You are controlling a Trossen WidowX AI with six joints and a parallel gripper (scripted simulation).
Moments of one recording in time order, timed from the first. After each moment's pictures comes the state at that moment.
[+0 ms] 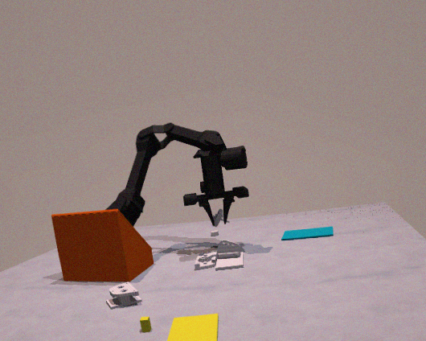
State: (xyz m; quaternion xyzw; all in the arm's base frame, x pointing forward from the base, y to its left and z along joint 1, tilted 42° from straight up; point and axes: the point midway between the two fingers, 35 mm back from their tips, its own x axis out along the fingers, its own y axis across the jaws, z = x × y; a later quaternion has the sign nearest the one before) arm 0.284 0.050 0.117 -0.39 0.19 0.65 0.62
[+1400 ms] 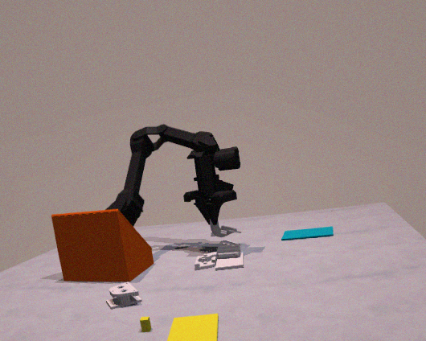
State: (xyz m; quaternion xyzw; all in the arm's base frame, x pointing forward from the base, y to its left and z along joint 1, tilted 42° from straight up) arm 0.262 0.059 0.122 -0.05 0.47 0.49 0.73
